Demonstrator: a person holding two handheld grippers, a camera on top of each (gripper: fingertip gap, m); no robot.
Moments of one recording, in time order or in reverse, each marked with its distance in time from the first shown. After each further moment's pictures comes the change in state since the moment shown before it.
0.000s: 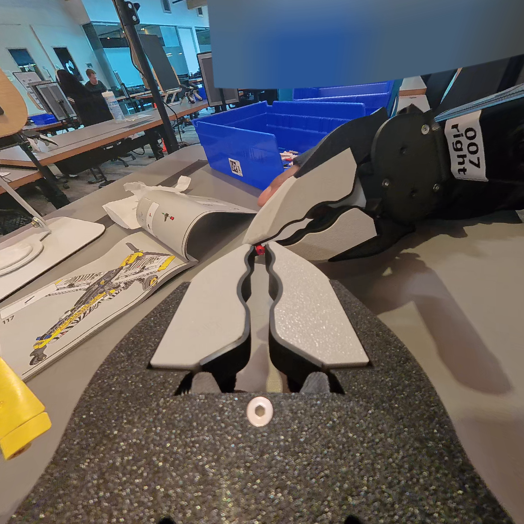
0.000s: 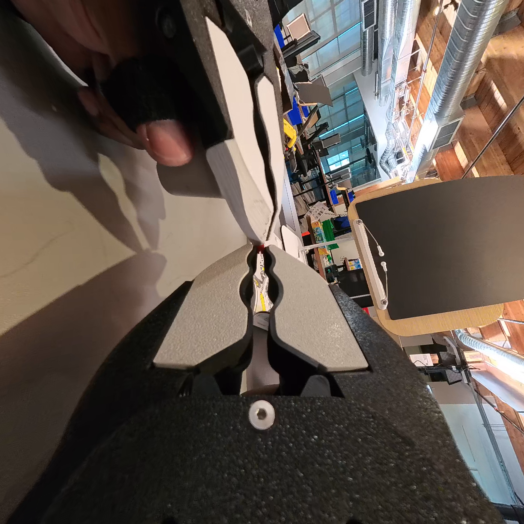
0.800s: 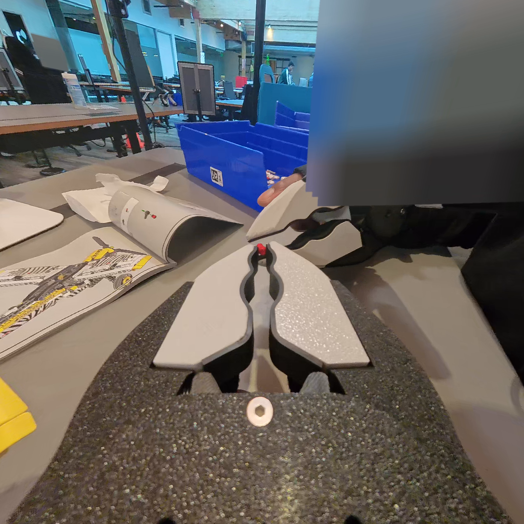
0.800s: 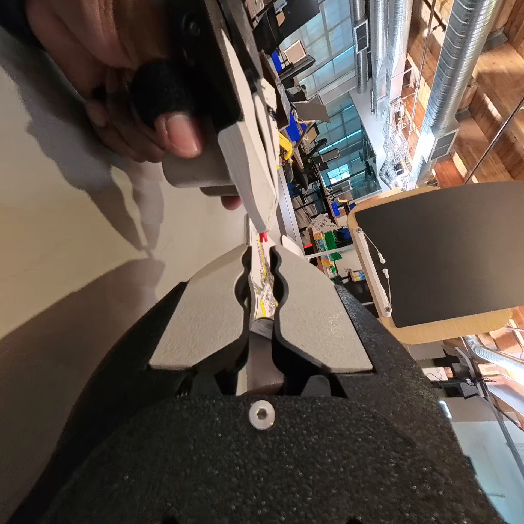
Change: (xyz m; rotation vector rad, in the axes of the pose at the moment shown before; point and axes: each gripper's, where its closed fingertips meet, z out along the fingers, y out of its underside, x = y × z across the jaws) left arm -0.002 -0.007 -0.006 0.067 0.110 -0.180; right arm 0.005 -0.003 -0.004 0.064 -0.004 0.032
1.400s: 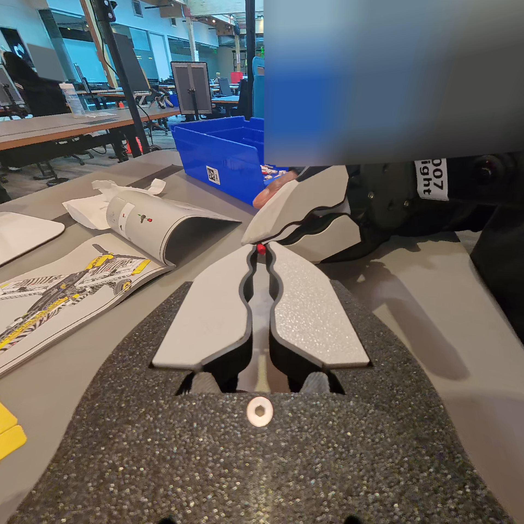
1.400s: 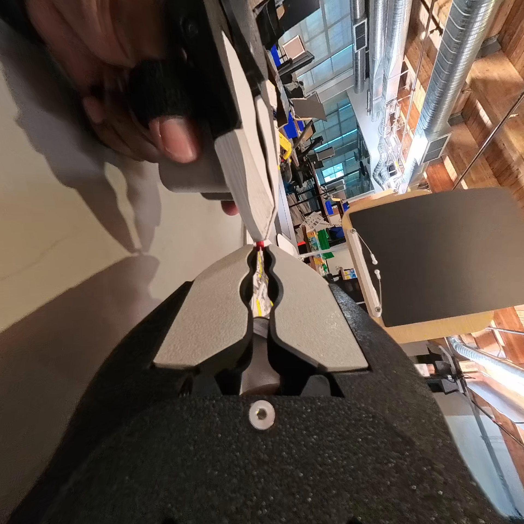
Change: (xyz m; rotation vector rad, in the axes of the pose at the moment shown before) left arm 0.006 0.004 0.003 -0.019 0.004 0.071; right arm -0.001 -0.002 0.000 -0.023 0.018 -0.048
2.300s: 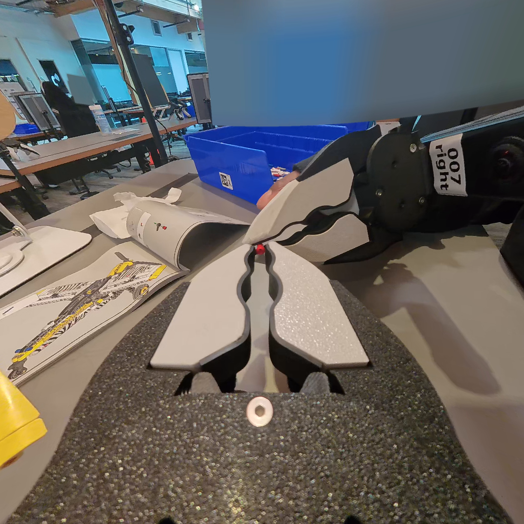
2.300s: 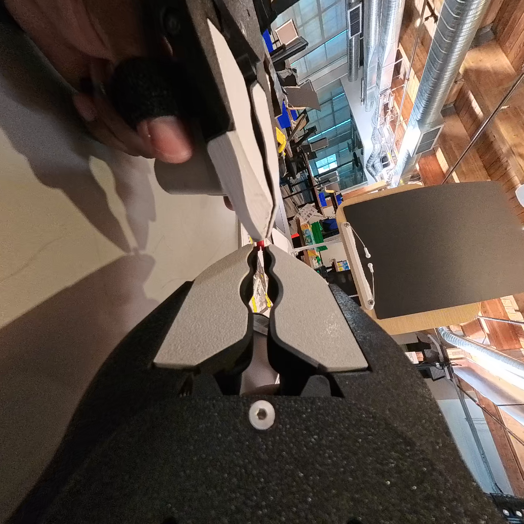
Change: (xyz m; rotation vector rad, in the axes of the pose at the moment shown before) left arm -0.002 -0.002 0.000 0.009 -0.058 0.074; right arm 0.002 0.001 0.001 -0.033 0.027 -0.007
